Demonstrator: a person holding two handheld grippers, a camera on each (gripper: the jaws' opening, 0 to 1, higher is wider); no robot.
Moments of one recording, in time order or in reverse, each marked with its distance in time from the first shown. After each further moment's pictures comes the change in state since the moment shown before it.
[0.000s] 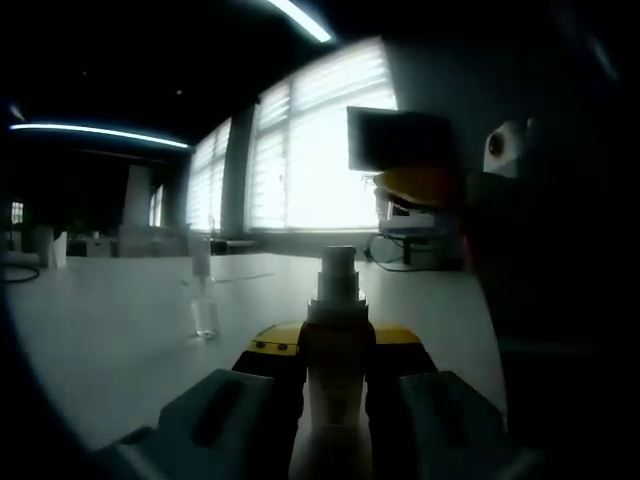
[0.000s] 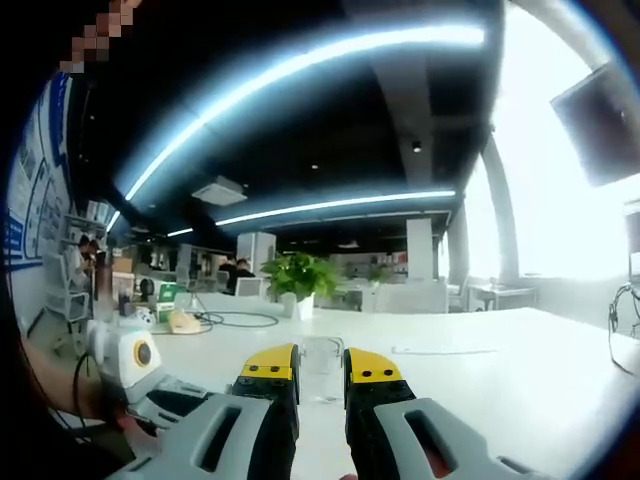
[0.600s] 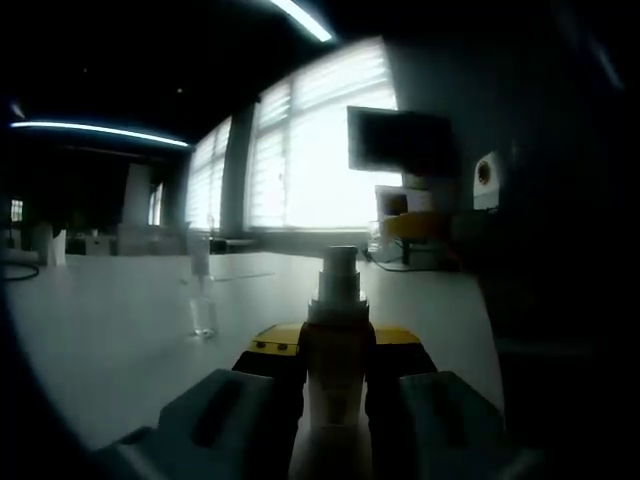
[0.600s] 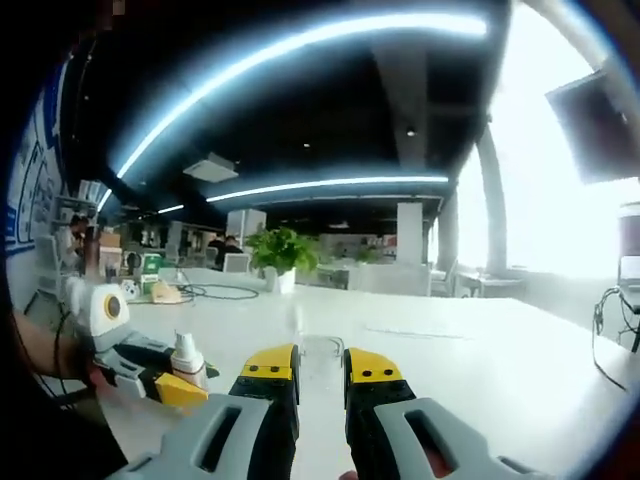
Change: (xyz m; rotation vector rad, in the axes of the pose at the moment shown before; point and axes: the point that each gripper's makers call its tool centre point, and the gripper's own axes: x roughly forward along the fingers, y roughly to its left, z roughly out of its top) left arm 0.000 0.000 0.000 -0.012 0.003 -0.005; right arm -0.009 -0.056 -0.031 -0.079 0.105 -0.033
